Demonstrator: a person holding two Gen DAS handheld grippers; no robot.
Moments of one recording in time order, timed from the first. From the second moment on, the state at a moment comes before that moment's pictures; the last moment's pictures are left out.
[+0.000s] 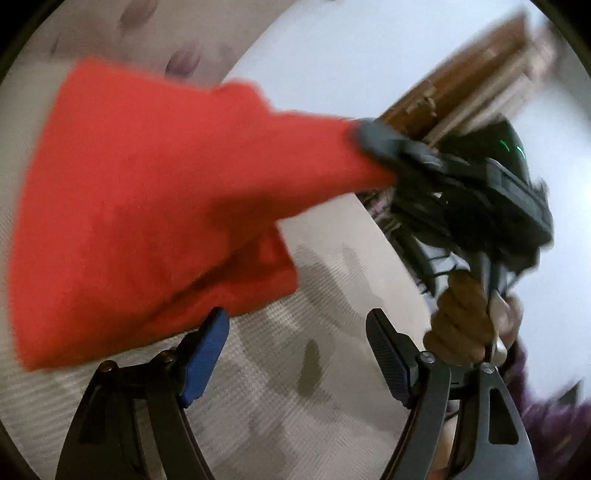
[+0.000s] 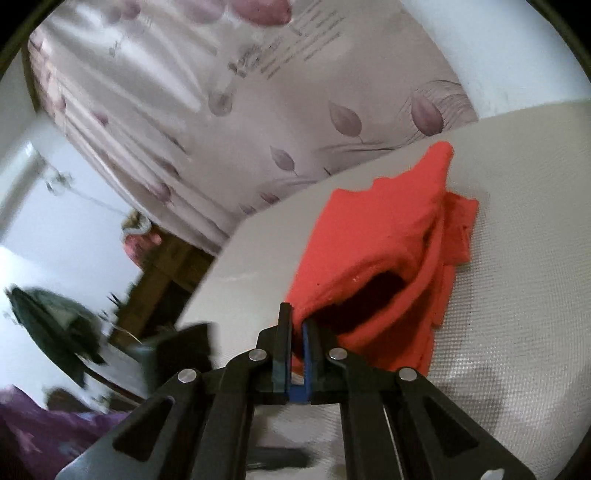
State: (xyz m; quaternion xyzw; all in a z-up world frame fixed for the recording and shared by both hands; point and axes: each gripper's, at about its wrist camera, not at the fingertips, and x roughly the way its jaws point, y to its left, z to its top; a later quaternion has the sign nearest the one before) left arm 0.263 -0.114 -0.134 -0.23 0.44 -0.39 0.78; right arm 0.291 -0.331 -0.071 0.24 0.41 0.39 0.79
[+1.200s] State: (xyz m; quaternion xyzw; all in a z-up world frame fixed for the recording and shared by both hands) left arm 0.271 -0.037 -0.120 -0.21 0.37 -0.24 0.87; right arm 0.314 -0.344 -0.085 0.24 0.40 0.34 0.82
